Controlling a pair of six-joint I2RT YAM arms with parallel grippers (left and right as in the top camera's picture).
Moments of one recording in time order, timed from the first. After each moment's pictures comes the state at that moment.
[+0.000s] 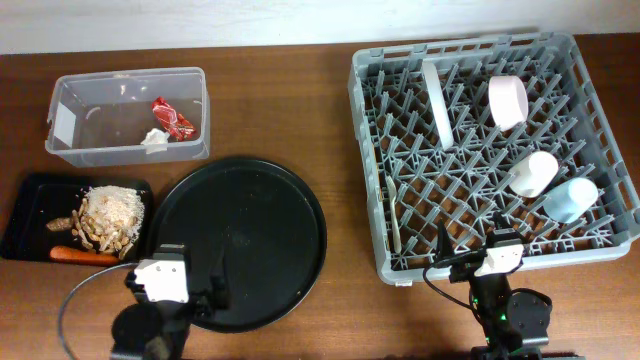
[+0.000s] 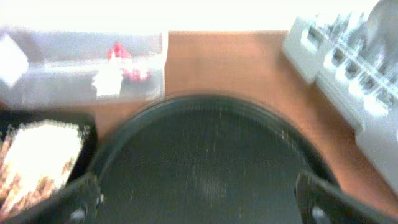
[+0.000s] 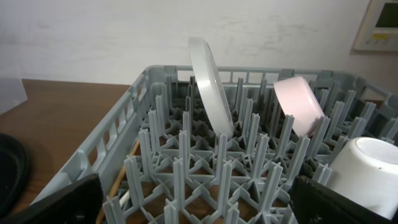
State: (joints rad) left arm -0.14 0.17 0.46 -0.68 -0.04 -0.07; right arm 0.03 0.01 0.01 -0.07 -0.07 -0.02
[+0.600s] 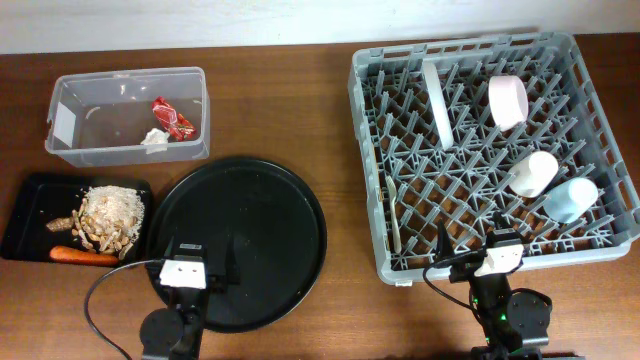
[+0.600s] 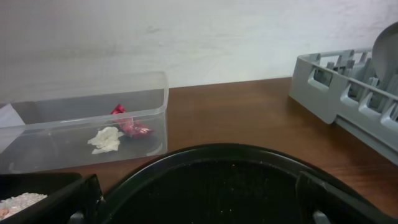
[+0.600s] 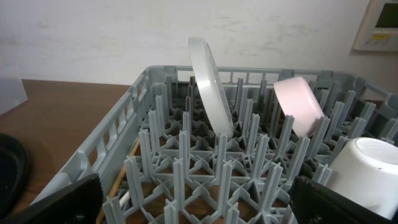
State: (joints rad) left arm -0.14 0.01 0.01 -0.08 -0.05 0.05; right arm 0.03 0.01 0.01 -0.07 -0.07 -0.02
